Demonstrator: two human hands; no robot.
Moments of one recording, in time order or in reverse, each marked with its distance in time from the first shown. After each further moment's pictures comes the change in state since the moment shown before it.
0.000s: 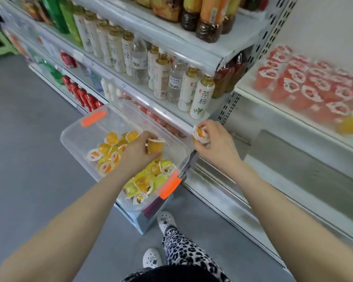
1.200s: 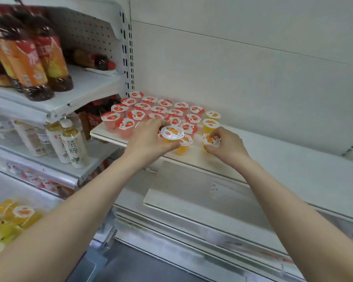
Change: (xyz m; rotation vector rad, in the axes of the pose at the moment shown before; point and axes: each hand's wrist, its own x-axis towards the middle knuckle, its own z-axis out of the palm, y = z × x) left_hand 0.044 0.408 0.174 0.064 0.034 0.519; right_hand -0.091 0.250 -0.327 -0.178 0.191 0.475
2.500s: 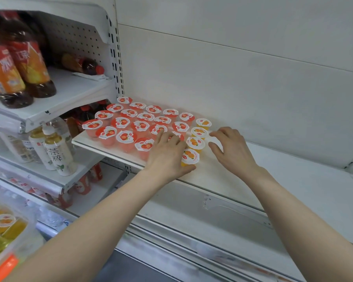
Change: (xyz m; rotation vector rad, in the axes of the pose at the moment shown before) left_hand 0.030 0.043 0.086 0.481 -0.064 0.249; right_hand 0.033 0.061 -0.021 -0.267 0.161 -0.323
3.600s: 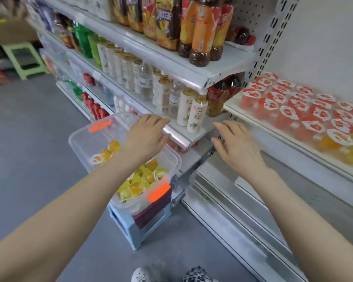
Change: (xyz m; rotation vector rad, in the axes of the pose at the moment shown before) left_hand -0.314 -0.320 -0.096 0.119 0.093 -0.384; right_hand -0.030 -0.383 0.103 0.121 -0.002 -0.448
